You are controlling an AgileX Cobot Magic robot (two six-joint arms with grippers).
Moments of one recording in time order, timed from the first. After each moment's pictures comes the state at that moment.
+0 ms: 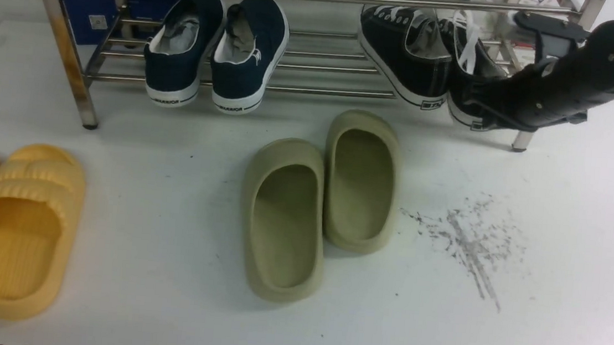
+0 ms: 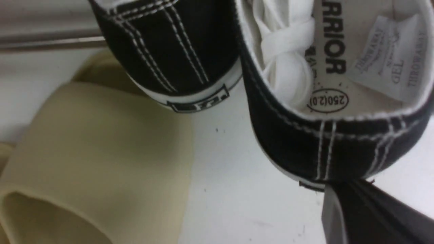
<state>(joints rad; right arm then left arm) 0.18 1.97 -1.57 0.18 0.50 0.12 -0.17 -0.01 0.03 0.01 0.41 -0.19</state>
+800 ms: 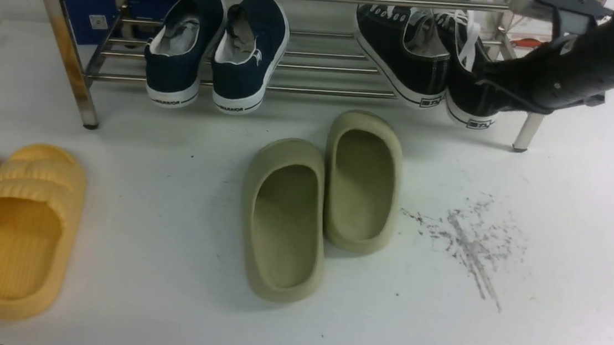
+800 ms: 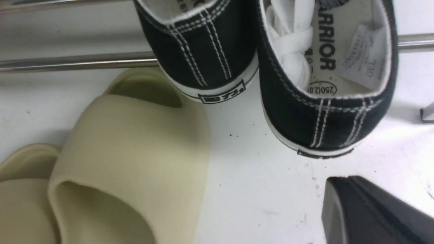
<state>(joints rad) 0.18 1.86 -1.57 0.19 0.60 0.12 -0.17 -0.01 0.03 0.01 0.41 -0.19</state>
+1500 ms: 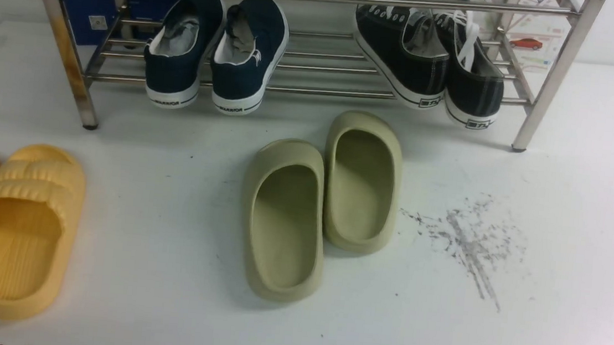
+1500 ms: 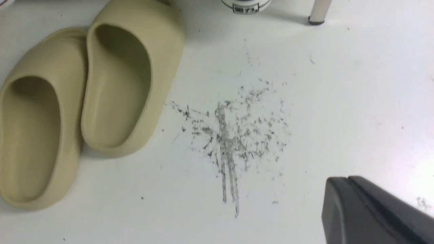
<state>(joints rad) 0.18 1.05 -1.03 0.07 0.81 0.12 -0.17 -0.01 0.03 0.01 0.41 -0.19</state>
